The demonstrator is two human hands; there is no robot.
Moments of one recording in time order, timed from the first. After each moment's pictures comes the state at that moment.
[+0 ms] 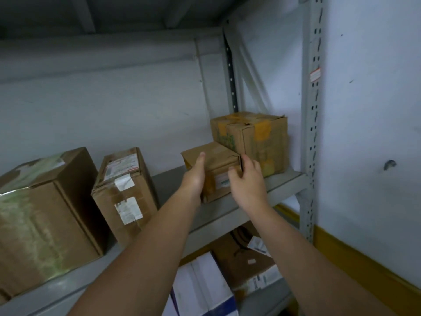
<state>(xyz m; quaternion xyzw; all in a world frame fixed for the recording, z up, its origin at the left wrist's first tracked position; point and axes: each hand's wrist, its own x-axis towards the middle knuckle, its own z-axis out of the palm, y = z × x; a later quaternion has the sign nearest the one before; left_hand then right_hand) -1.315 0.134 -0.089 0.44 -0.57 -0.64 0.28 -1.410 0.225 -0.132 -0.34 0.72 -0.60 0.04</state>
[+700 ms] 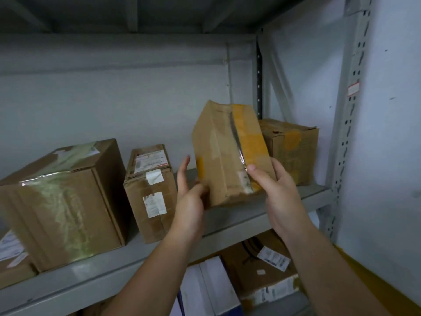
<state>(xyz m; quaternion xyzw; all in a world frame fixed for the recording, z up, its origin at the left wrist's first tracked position) -1.233 0.160 -0.111 0.22 -0.53 -0.67 0.48 -1.373 0.265 -0.104 -0.39 0.46 -0.76 0.22</state>
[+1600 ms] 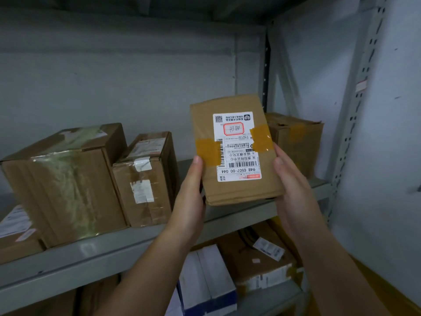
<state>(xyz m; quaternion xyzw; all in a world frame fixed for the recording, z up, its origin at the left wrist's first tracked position) -1.196 0.194 -0.104 0.19 -0.58 -0.67 0.42 -1.355 0.295 -0.111 -0.41 0.47 -0.75 0.22</state>
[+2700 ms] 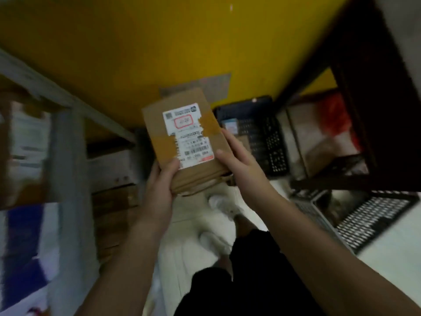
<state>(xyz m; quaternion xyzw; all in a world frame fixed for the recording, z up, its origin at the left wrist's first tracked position) -1.250 0.400 -0.515 0.20 -0.65 -0.68 -0.26 -1.214 0.583 -0.513 0.26 0.59 -0.76 0.08</state>
